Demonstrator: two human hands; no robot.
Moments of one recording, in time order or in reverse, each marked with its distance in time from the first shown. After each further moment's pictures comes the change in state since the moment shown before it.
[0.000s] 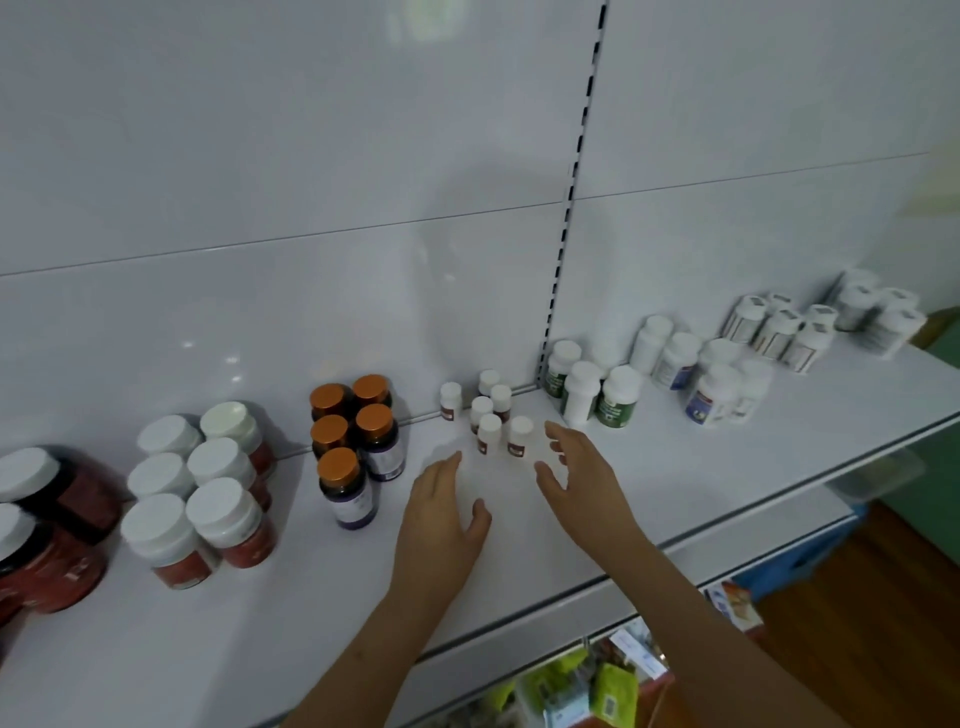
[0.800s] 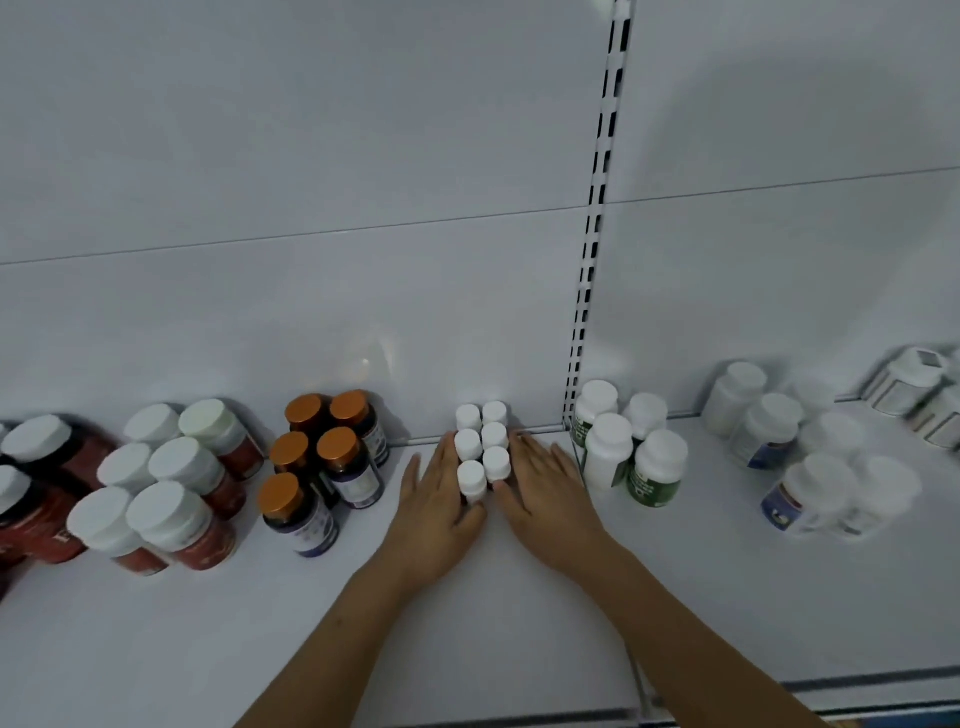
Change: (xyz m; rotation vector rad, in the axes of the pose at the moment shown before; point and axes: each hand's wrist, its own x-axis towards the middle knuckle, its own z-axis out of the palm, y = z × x) left_hand 0.086 -0.019 0.054 0.316 -0.171 -0.013; right_hand 0.111 0.056 0.044 -0.242 -0.348 -0.373
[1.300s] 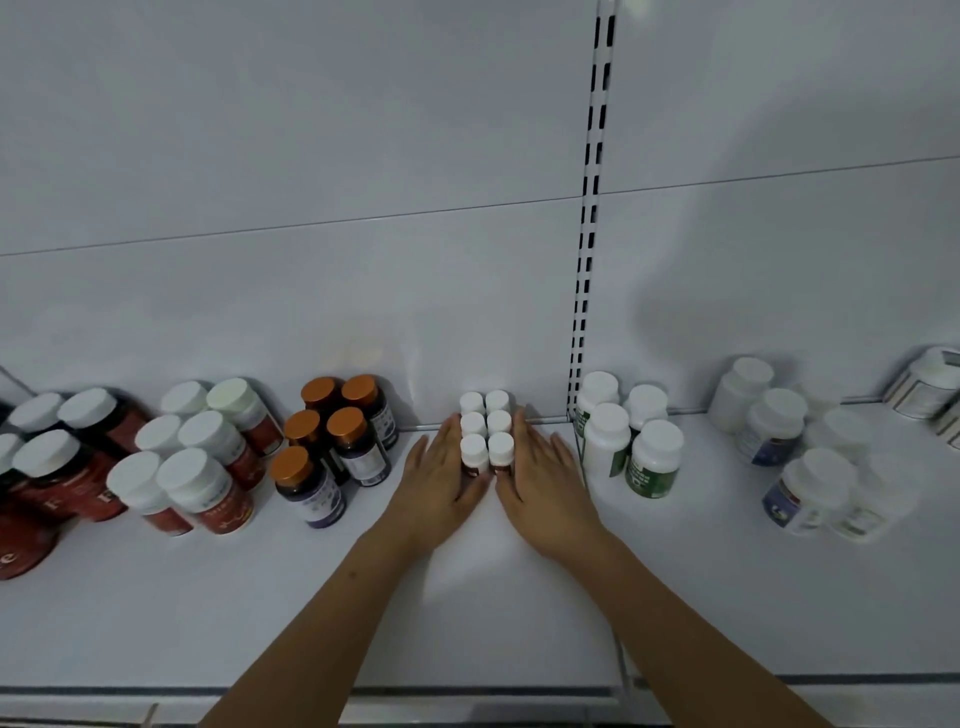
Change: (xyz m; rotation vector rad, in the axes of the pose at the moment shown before) left_hand 0.007 0.000 0.001 0.044 0.030 -0.031; right_hand -0.004 0.002 0.002 0.016 0.030 -0.075
